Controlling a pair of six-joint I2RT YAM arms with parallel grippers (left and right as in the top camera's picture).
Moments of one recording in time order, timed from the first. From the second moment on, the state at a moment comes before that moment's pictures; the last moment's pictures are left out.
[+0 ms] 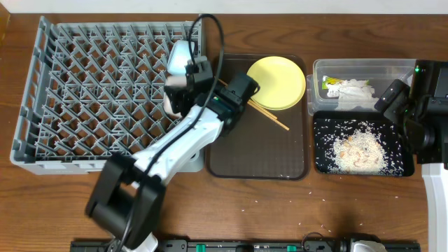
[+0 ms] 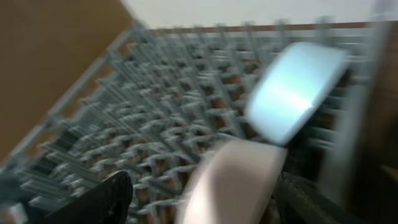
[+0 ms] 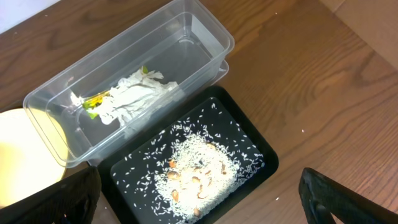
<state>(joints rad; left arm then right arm) -0.62 1.78 1.30 -0.68 -1.10 -0.68 -0.06 1.23 1.44 -1.17 0.40 0.52</state>
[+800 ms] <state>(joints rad) -0.62 1.80 1.62 -0.93 -0.28 -0.57 -0.06 1.23 1.44 -1.17 0.40 0.52</state>
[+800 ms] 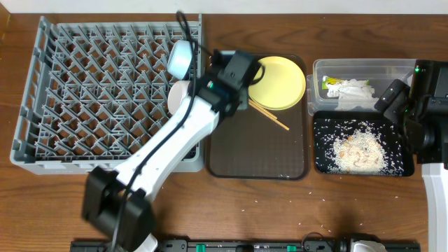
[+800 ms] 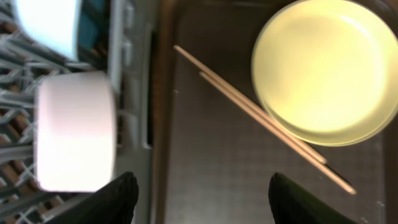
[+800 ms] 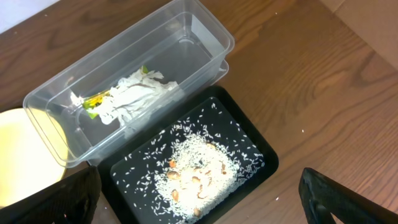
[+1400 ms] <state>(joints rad) -0.52 2.14 1.80 -0.91 -0.06 -0.76 -0.06 1.23 1.44 -1.17 0.40 0.52</state>
